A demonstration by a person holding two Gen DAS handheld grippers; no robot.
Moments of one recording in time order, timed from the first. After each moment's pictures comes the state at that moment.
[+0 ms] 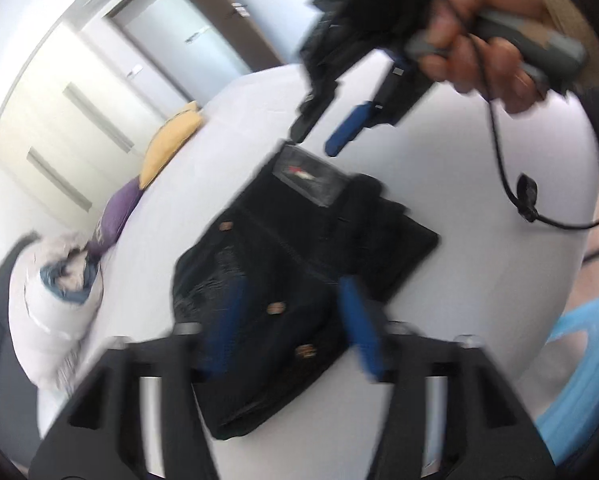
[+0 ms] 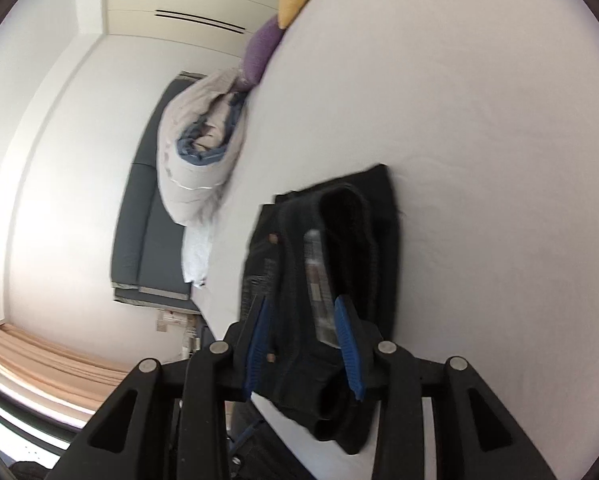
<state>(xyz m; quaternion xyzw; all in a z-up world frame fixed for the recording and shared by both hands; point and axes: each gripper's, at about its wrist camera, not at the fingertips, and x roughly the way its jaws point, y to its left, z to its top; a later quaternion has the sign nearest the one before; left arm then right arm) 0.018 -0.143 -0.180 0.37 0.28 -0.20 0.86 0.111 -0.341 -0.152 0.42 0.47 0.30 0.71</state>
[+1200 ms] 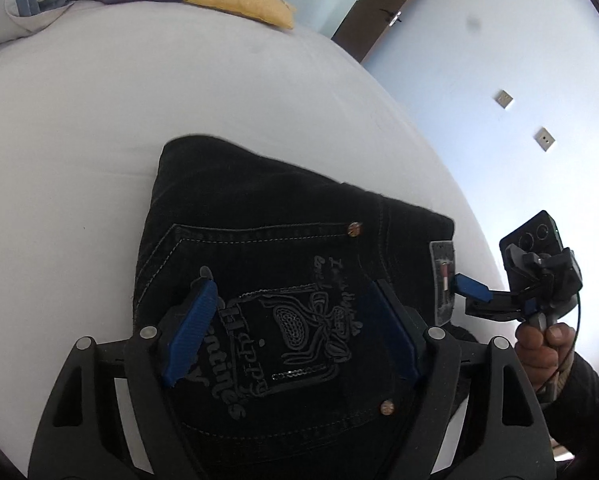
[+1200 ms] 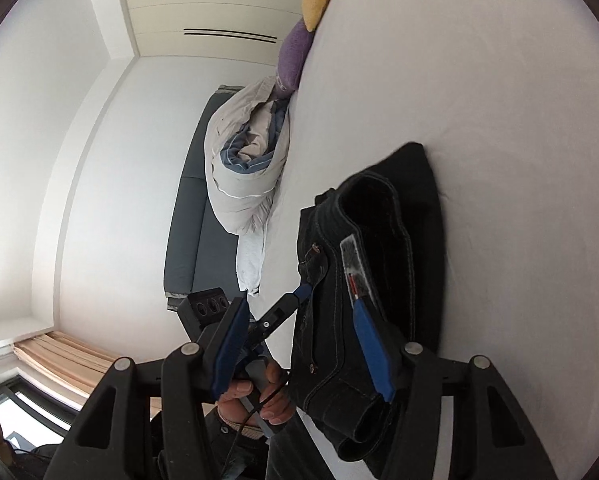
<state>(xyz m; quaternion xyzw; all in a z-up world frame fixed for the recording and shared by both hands) 0.169 0.009 -0.194 -0.12 0.45 -0.25 0.85 0.107 -0.334 -0.177 0.48 0.42 0.34 0.69</state>
